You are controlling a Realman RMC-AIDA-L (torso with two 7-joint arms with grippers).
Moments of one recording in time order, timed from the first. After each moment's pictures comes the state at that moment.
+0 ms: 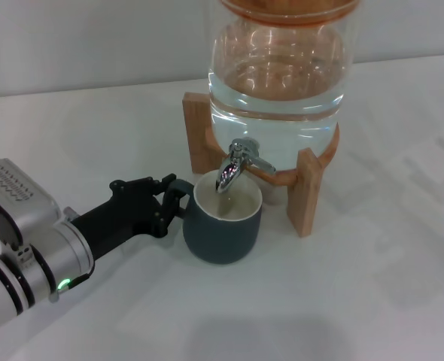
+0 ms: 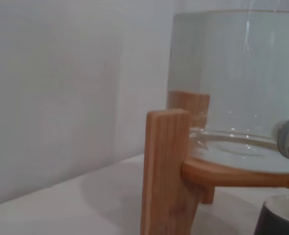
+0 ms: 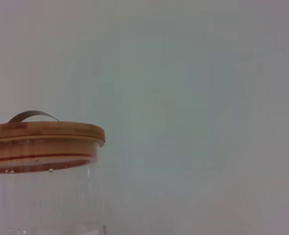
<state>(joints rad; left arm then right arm) -0.69 -2.08 2.84 0.08 -0.58 1.05 -0.63 0.19 2.00 -0.71 -0.37 2.10 1.56 -2.35</state>
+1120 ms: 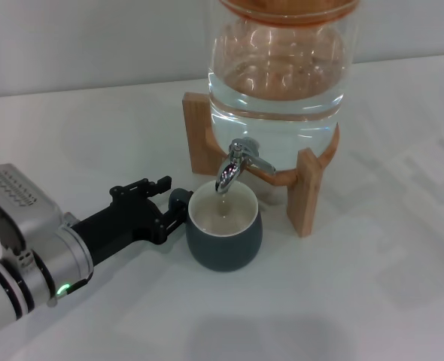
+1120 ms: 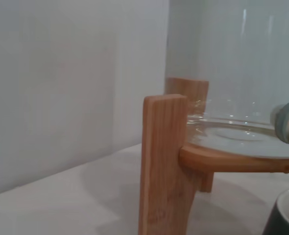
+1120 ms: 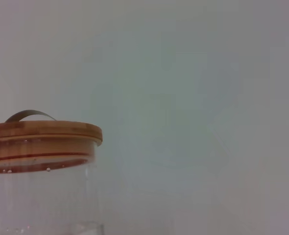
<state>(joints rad) -0.69 -2.08 2.84 0.09 -0.56 1.03 -0.63 0.19 2.00 -0.71 -0.36 2.10 1.56 -2.35</state>
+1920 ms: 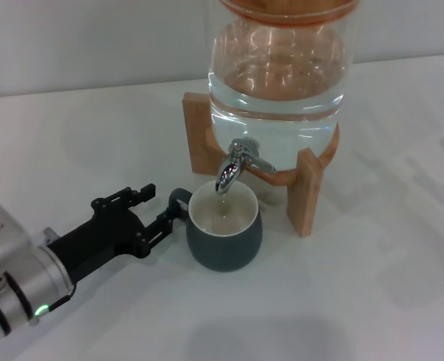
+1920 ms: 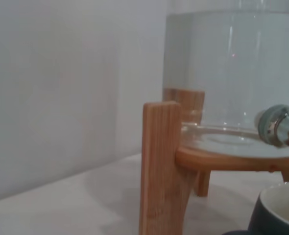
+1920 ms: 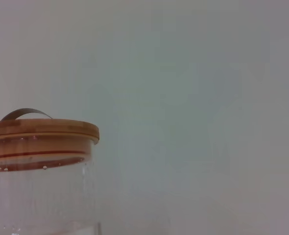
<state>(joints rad) -0.62 -2.08 2.84 0.05 -0.56 1.14 -0.60 0.18 2.00 -0.71 -0.36 2.10 1.56 -2.35</state>
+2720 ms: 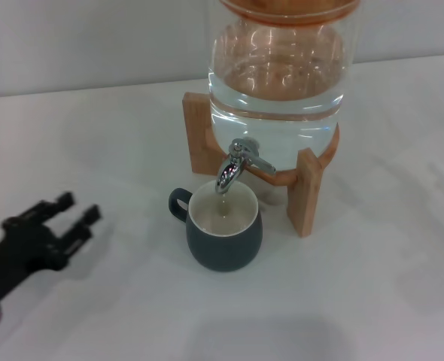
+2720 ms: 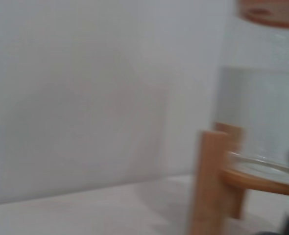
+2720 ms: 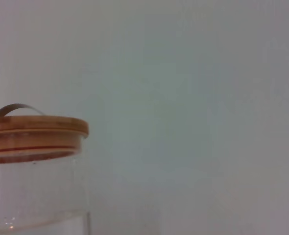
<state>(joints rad) -0.50 -2.07 2.83 -0.18 -0.66 1.43 -0.76 0.13 1.96 -0.71 -0.43 2.06 1.56 -2.26</state>
